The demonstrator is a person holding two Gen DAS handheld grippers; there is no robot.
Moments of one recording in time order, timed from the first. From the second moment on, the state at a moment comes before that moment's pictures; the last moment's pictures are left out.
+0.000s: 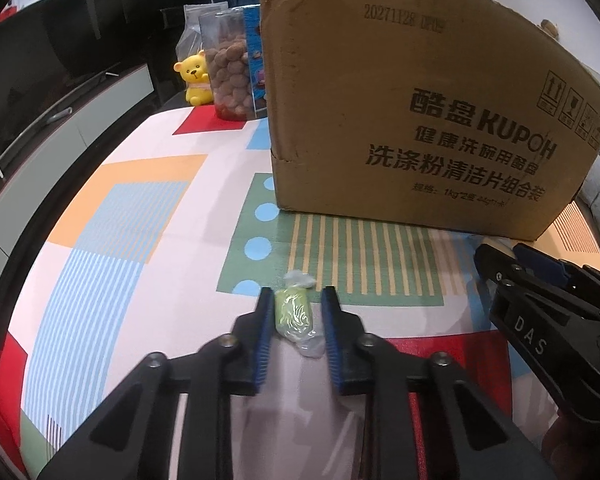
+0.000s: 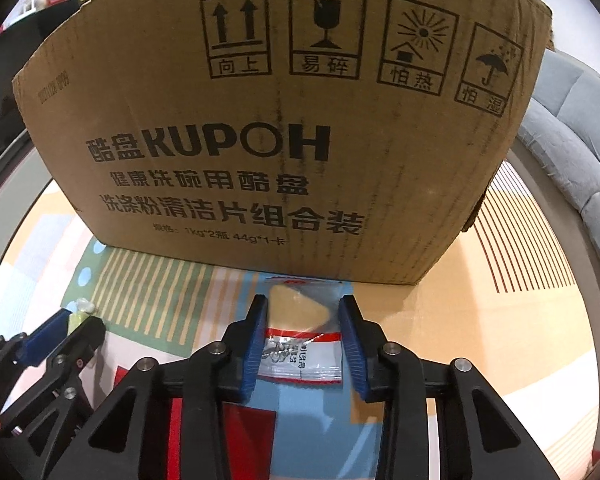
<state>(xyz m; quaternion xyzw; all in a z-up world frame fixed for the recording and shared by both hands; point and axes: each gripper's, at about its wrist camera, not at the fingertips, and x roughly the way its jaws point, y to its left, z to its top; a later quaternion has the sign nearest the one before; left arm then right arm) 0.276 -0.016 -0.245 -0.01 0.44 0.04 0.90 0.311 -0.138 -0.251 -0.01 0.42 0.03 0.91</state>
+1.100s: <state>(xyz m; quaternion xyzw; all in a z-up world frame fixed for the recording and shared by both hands) 0.244 -0.010 -0.167 0.00 0.39 0.05 0.92 0.246 -0.144 -0.157 -0.02 0.35 0.05 0.93</state>
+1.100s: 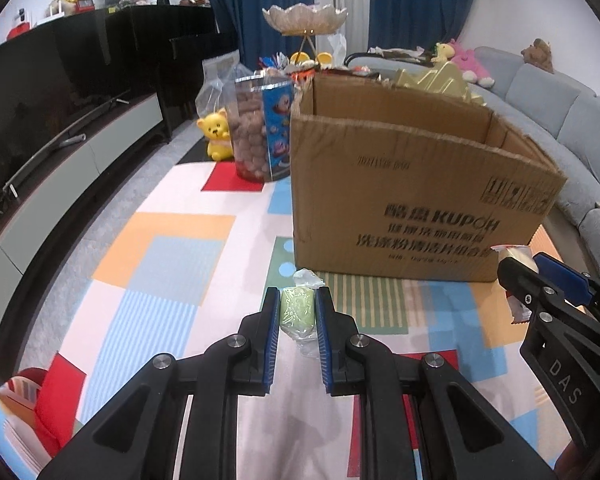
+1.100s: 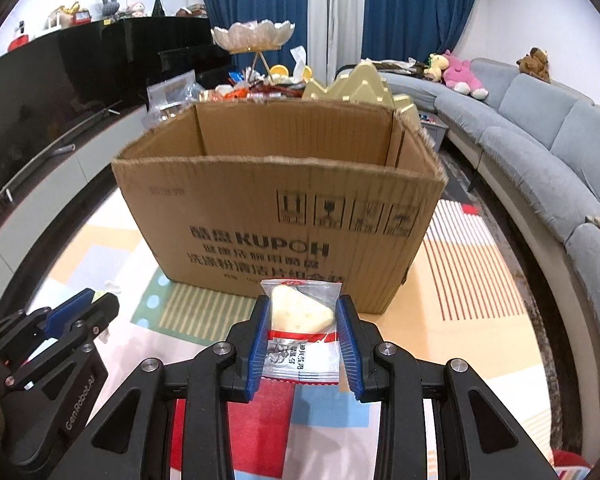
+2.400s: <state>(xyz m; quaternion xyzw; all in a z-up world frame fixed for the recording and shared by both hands) 0.251 -0.030 -0.057 0.01 0.31 0.00 0.95 0.224 -0.161 -0.051 0.00 0.26 0.05 0.96</state>
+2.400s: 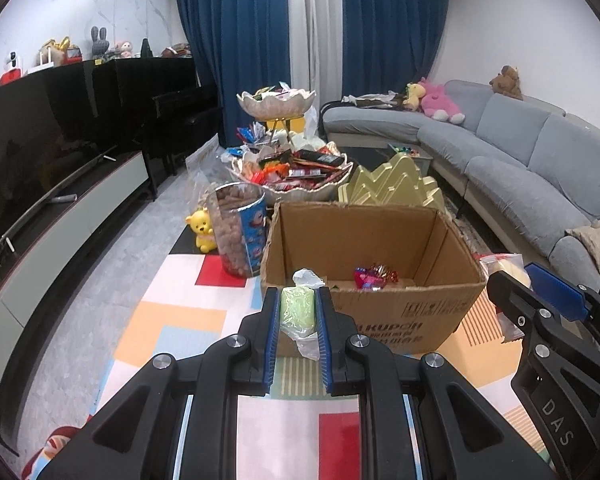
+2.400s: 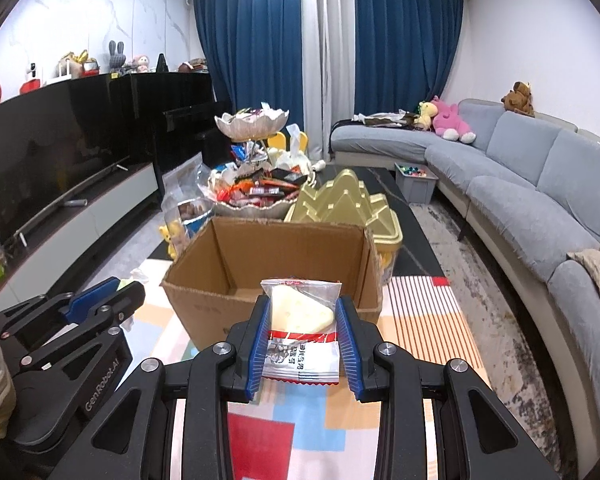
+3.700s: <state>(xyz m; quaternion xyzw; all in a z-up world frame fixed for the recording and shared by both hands) 0.357 -0.037 -0.057 0.02 0.33 -0.05 0.94 0.324 -0.161 -0.039 0.00 0.27 0.05 0.96</state>
